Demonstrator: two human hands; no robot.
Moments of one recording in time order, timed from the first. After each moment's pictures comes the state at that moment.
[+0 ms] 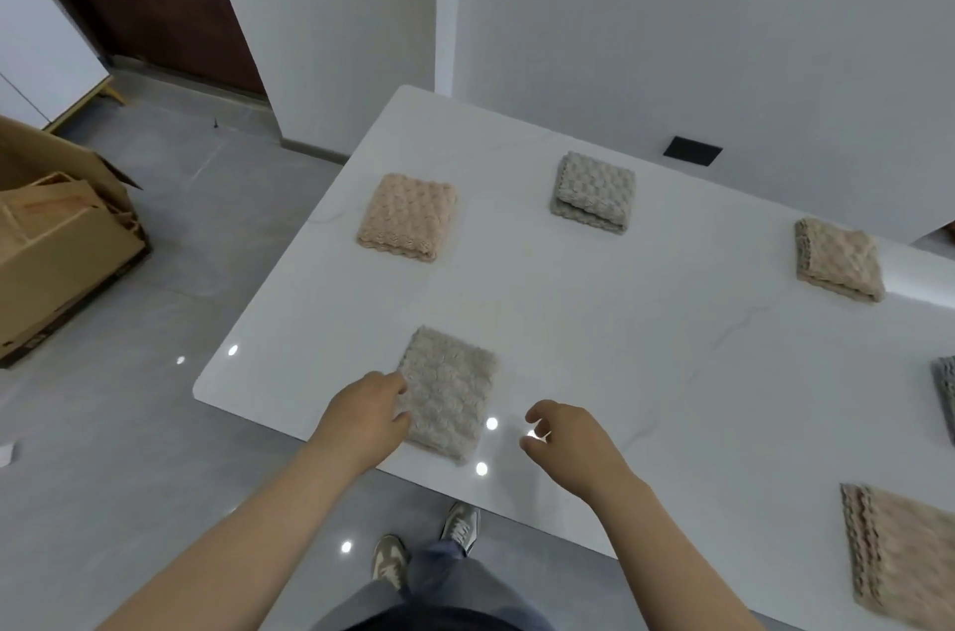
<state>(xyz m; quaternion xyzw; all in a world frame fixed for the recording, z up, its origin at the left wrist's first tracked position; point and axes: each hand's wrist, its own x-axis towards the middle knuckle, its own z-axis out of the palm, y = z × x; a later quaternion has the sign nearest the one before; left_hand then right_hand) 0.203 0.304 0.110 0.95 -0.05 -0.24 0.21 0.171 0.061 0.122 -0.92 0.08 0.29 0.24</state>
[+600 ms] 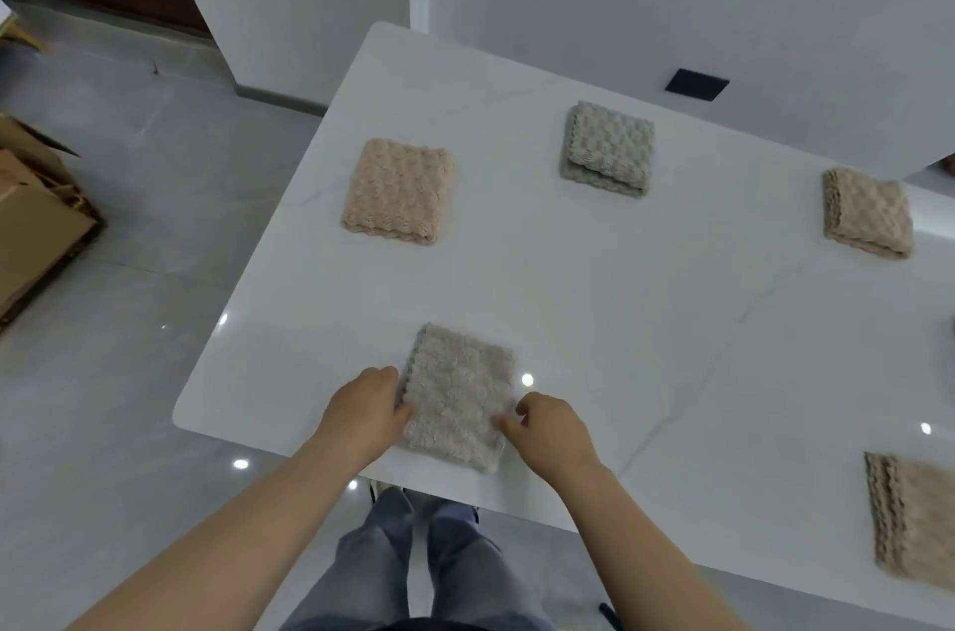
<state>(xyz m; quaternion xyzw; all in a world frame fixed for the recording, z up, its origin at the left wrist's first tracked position) 0.250 0.322 0.054 0.93 -0.05 -0.31 0.19 0.207 0.112 0.073 -0.90 0.18 0.33 0.22</state>
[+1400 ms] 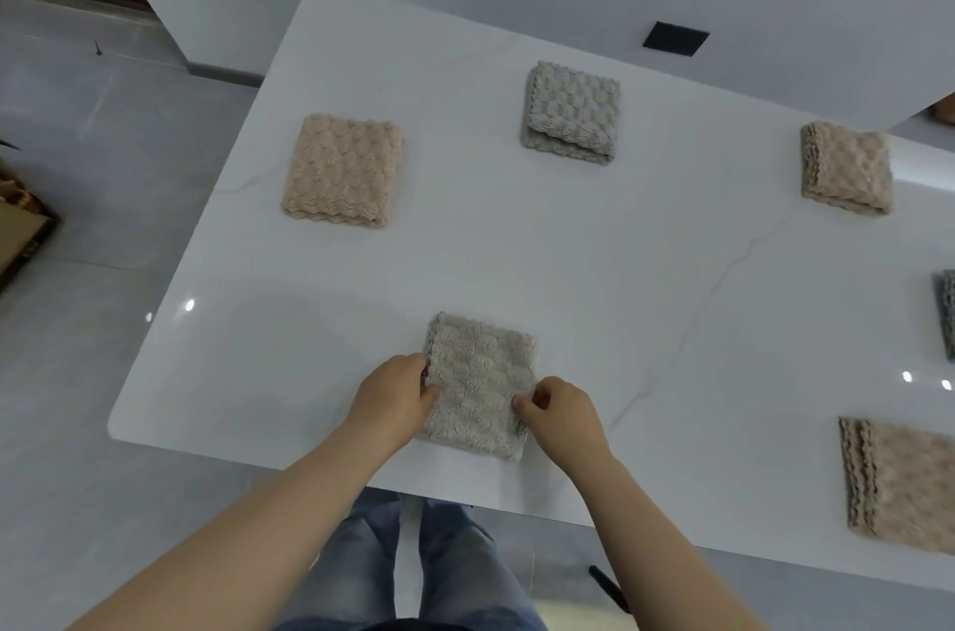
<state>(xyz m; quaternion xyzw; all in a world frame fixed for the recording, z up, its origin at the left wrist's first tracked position) 0.253 0.246 0.038 0.92 -0.09 -0.31 0.24 0.196 0.050 0.052 -0.88 0.26 0.26 0.29</state>
